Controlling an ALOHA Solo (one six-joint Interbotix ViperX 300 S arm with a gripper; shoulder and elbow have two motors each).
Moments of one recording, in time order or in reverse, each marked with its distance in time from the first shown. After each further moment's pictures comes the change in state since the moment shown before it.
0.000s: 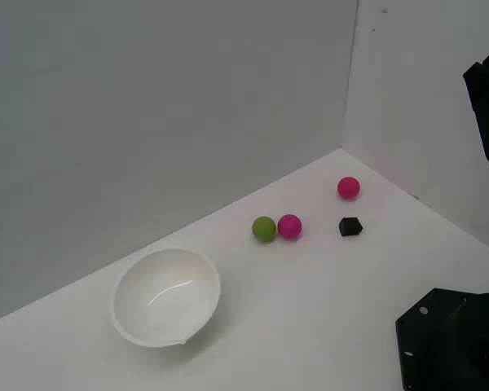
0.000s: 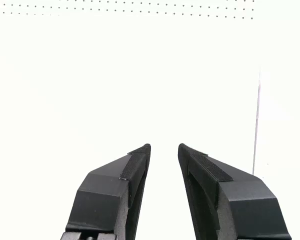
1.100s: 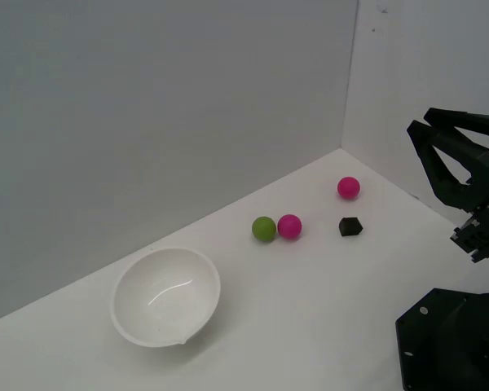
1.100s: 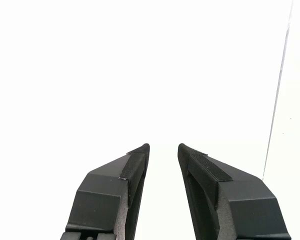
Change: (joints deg) arm 0.0 0.0 -0.1 6.1 5.8 0.0 3.5 0.0
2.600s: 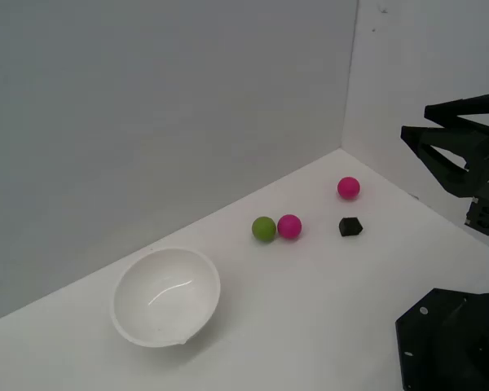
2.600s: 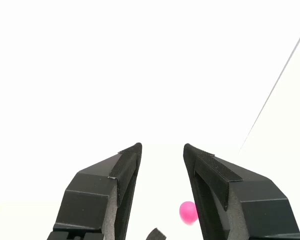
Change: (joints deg) arm 9.7 -15.7 -15.5 -15.0 -14.9 7.4 23.2 0.0
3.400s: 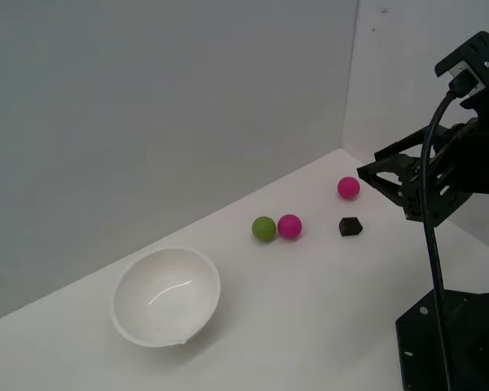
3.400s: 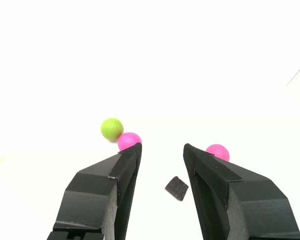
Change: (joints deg) arm 0.1 -22.9 -23.2 0.0 -0.1 0.1 1.0 -0.1
